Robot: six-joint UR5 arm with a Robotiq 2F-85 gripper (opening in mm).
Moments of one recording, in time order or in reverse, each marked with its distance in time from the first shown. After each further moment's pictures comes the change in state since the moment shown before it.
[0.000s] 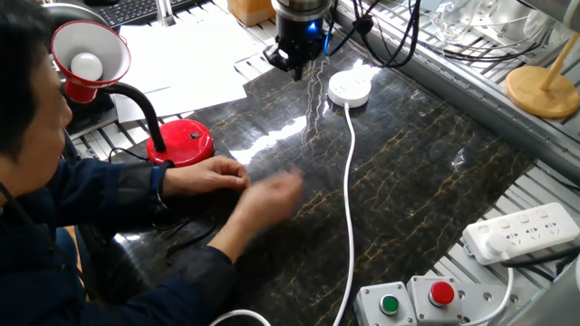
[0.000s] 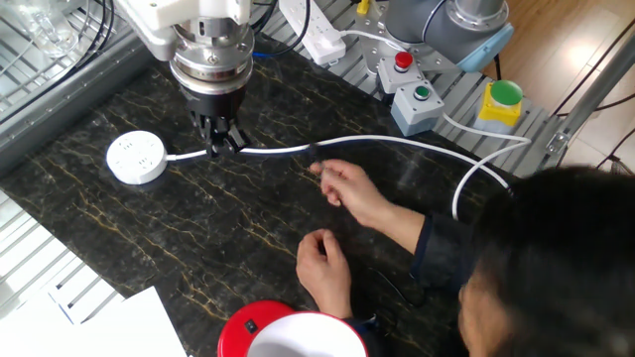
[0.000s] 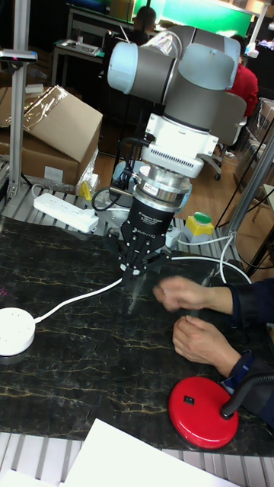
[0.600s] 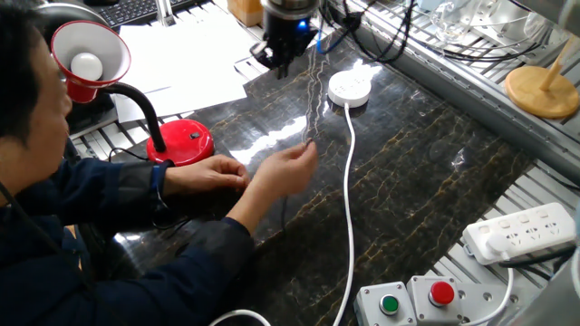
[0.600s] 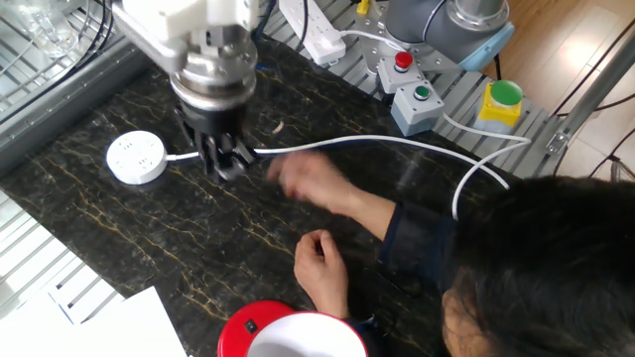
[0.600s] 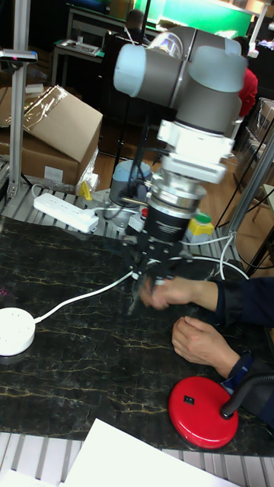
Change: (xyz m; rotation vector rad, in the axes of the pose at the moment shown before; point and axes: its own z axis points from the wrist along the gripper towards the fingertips) arm -0.011 0.048 -0.003 -0.064 0.011 -0.114
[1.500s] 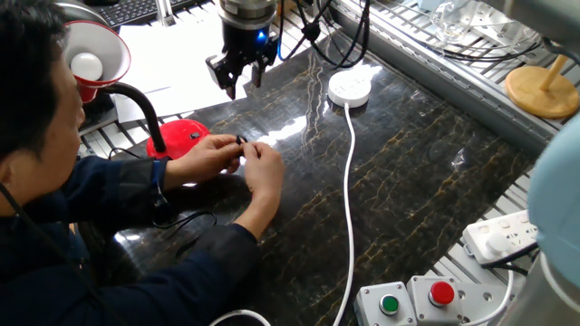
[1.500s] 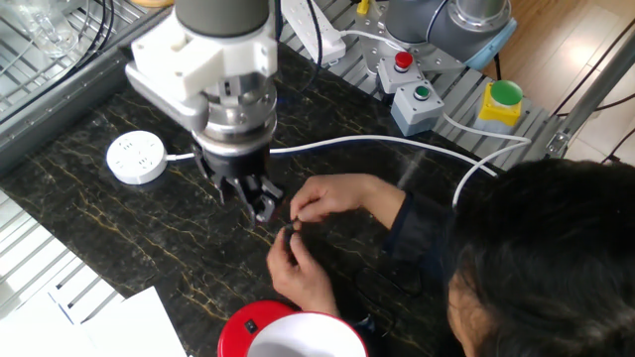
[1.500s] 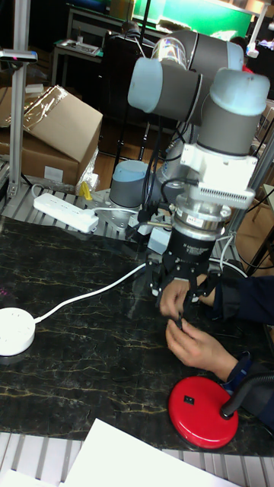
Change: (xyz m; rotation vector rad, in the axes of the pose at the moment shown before) arm -0.009 0.046 0.019 -0.054 0.039 -0.041
